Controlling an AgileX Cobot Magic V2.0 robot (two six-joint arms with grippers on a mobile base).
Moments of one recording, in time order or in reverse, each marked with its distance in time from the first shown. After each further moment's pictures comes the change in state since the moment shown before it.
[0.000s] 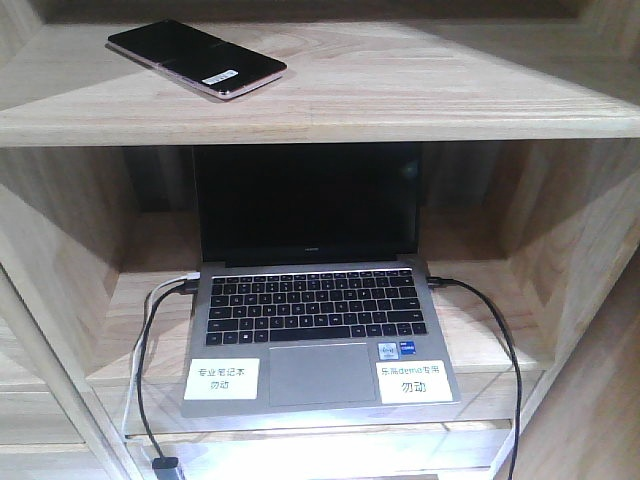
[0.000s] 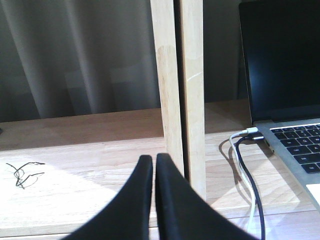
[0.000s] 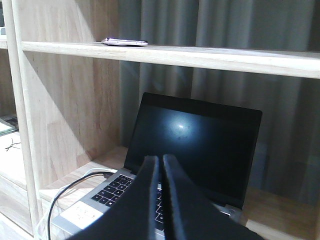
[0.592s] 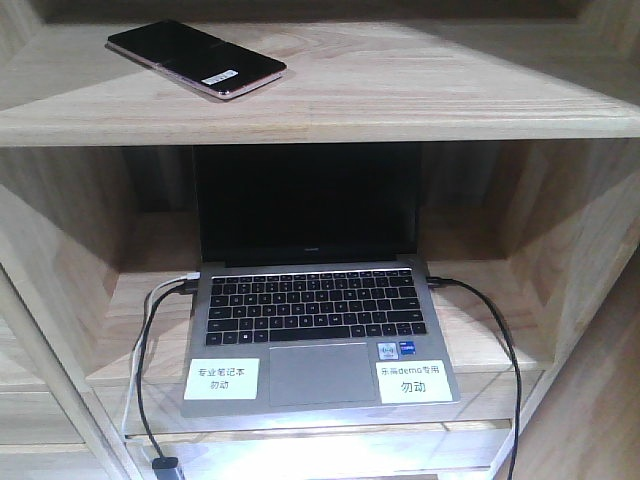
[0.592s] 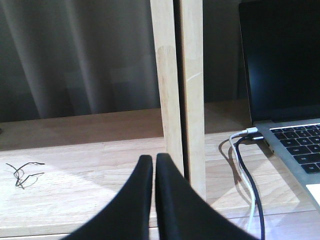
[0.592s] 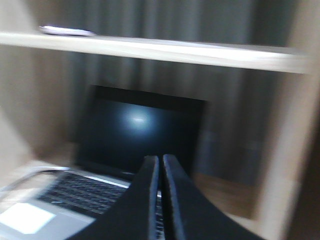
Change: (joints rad) left arm 0.000 0.000 0.000 0.000 0.000 0.000; right arm -0.005 0.000 0.000 -0.513 -0.033 0.427
